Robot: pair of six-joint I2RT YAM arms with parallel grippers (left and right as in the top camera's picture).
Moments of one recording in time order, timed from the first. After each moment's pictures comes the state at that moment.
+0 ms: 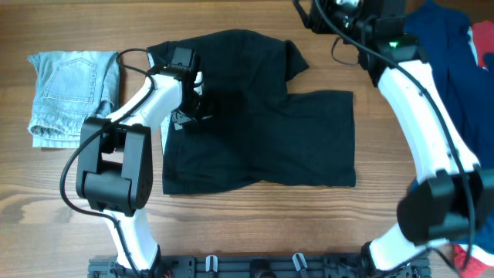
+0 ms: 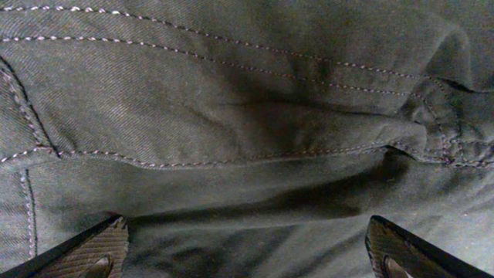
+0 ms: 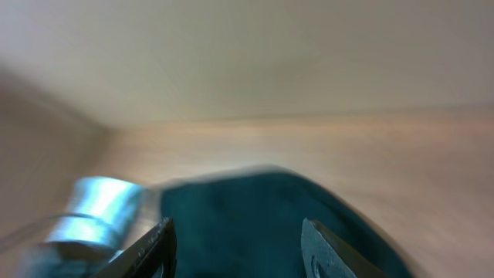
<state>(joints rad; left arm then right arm) -0.22 2.04 1.37 -0.78 0.23 -0.42 0.14 1.81 1.61 -0.34 -0.40 0.33</state>
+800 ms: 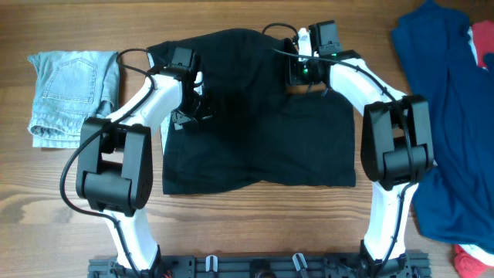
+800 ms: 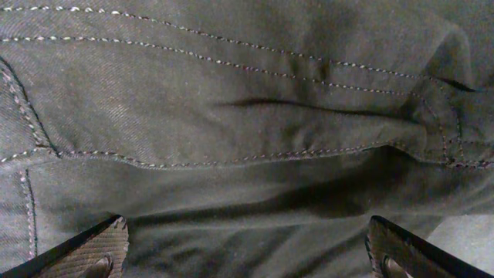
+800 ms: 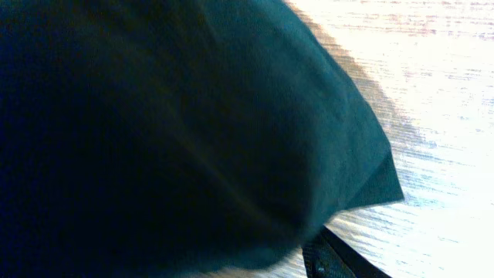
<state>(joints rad) -0.22 2.04 1.37 -0.78 0.23 -0.42 0.22 2.22 1.57 -0.38 -0.22 0.14</state>
